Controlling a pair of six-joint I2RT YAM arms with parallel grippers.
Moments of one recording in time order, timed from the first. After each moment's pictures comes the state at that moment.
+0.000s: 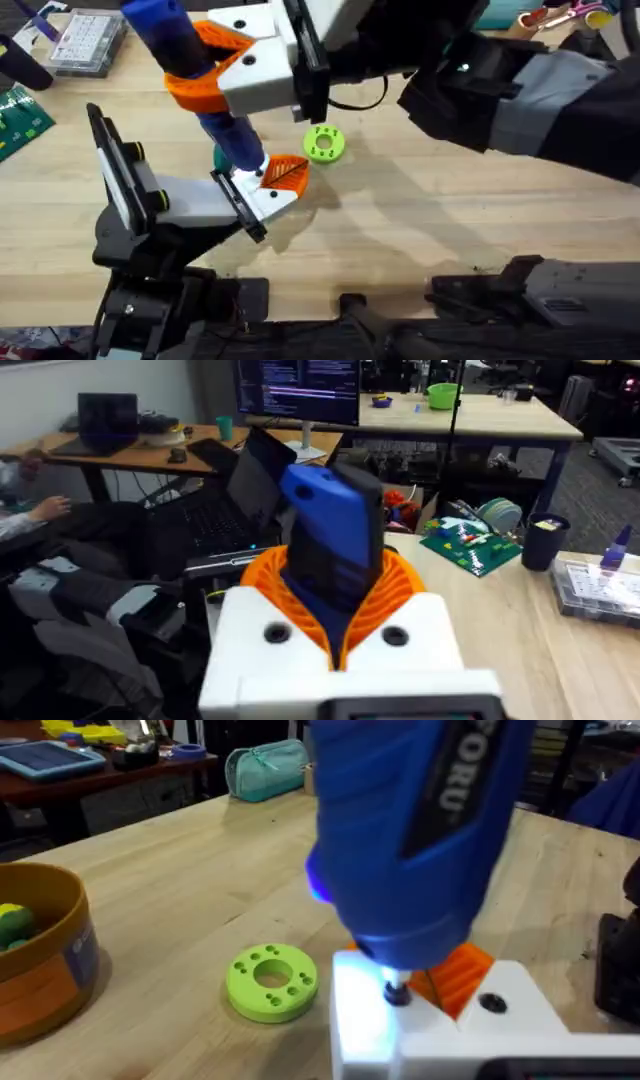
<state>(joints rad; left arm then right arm) -0.13 0.01 0.01 -0.07 0.83 -0.04 0.76 1.50 1.07 0.54 -1.02 0.09</state>
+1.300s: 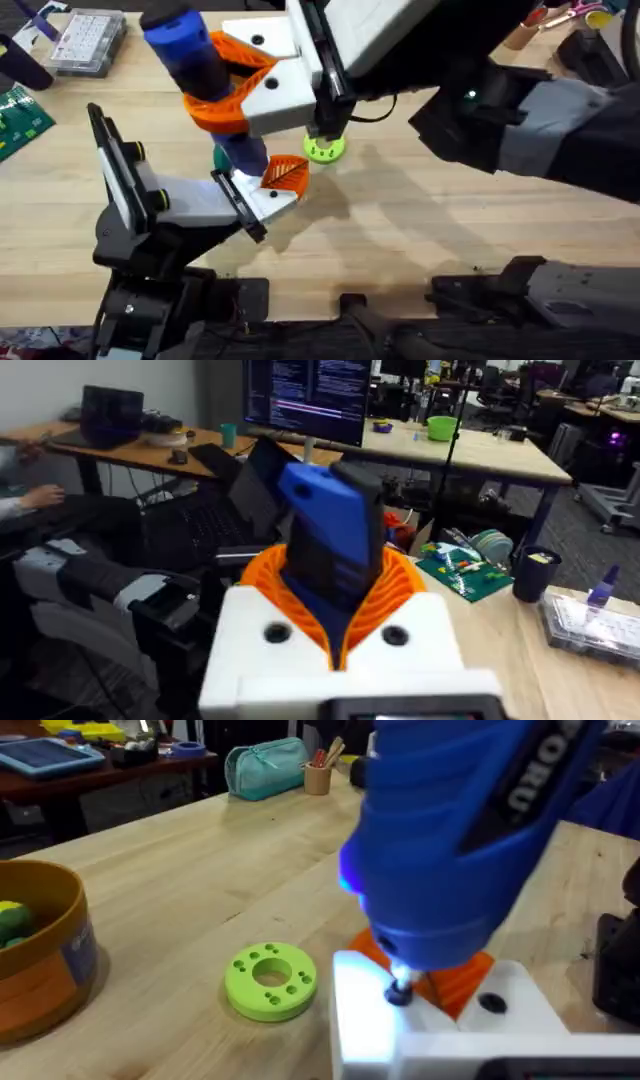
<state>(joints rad) -0.13 0.01 0.01 -0.07 0.83 -0.04 0.76 1.44 0.95 0.70 -1.04 0.08</state>
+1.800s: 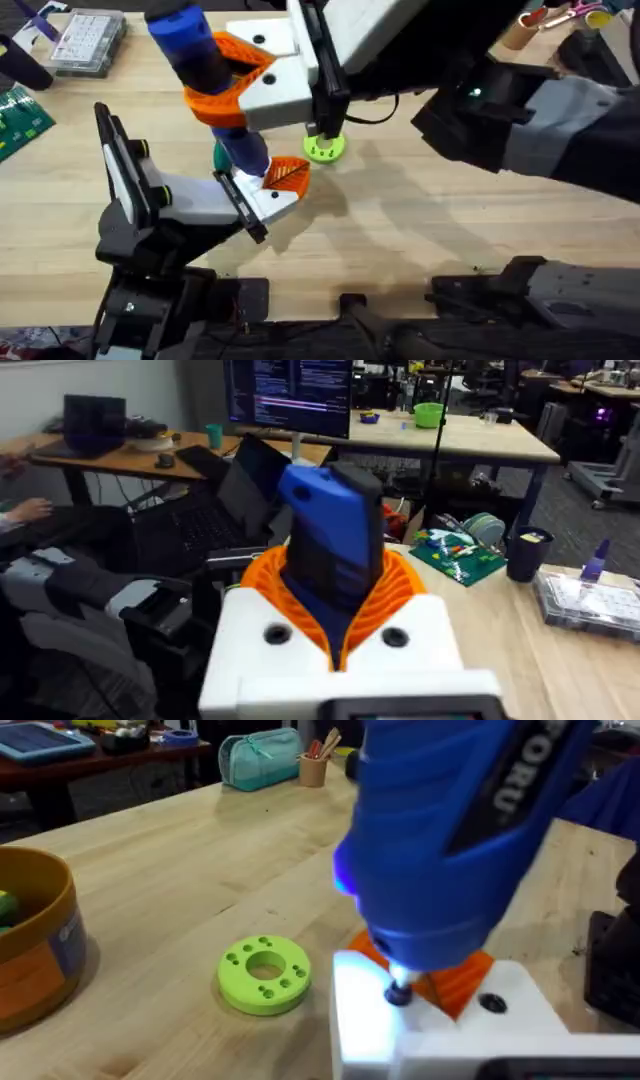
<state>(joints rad) -0.13 0.03 0.01 -0.07 0.84 -0.05 0.76 1.43 0.96 0.61 -0.99 0.07</state>
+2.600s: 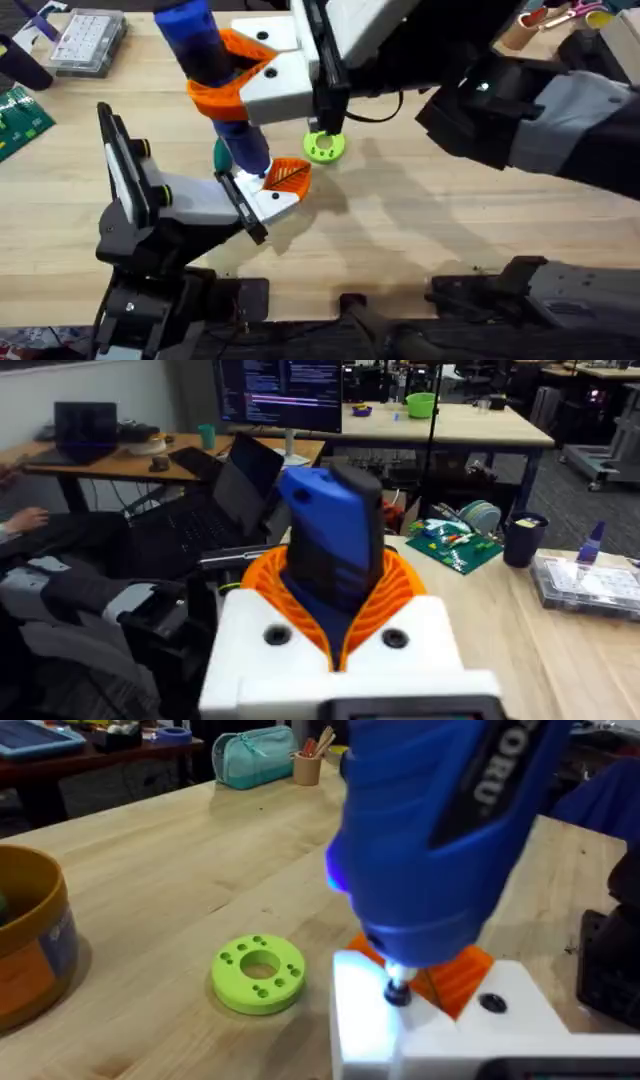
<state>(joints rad) -0.13 0.03 0.01 -0.08 0.85 -0.06 0.75 1.42 0.97 0.54 -0.98 0.07</state>
